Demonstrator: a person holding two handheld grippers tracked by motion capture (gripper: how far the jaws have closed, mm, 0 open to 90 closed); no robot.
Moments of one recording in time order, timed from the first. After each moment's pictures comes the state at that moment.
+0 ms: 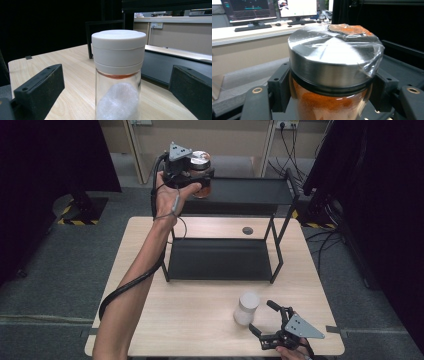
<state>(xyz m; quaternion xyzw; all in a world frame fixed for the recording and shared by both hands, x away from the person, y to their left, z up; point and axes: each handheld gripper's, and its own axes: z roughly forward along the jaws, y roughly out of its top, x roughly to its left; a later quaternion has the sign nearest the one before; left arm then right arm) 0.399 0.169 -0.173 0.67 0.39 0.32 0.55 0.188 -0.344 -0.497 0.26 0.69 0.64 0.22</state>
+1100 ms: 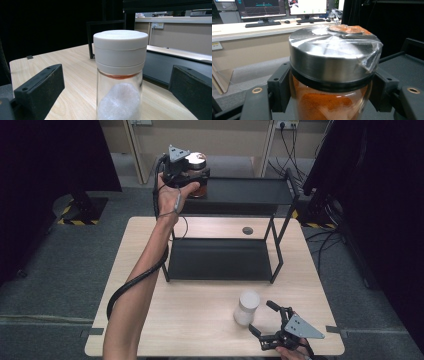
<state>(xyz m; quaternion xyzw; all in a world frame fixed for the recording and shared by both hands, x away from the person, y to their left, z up) 0.417 0.169 -0.193 0.65 0.41 0.33 0.55 0.189 -0.344 -0.496 0.26 0.69 0.64 0.22</state>
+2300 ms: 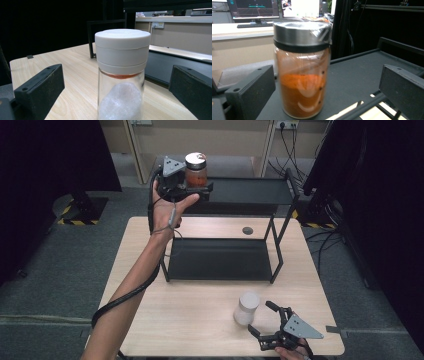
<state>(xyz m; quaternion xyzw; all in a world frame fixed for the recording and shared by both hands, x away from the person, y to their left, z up) 0.373 0.178 -0.204 0.65 0.40 0.31 0.57 0.188 -0.342 -0.497 0.26 0.69 0.64 0.22</state>
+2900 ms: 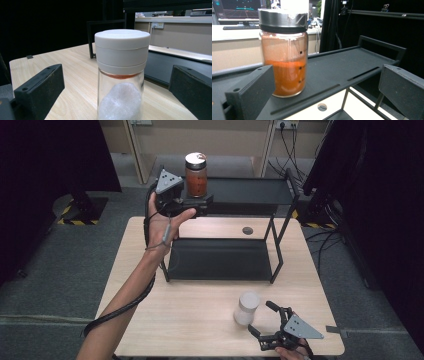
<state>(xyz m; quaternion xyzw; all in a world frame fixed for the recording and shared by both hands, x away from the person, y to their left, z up) 0.345 0.194 -0.226 0.64 0.37 0.28 0.61 0.188 -0.342 -0.497 0.26 0.69 0.64 0.22</state>
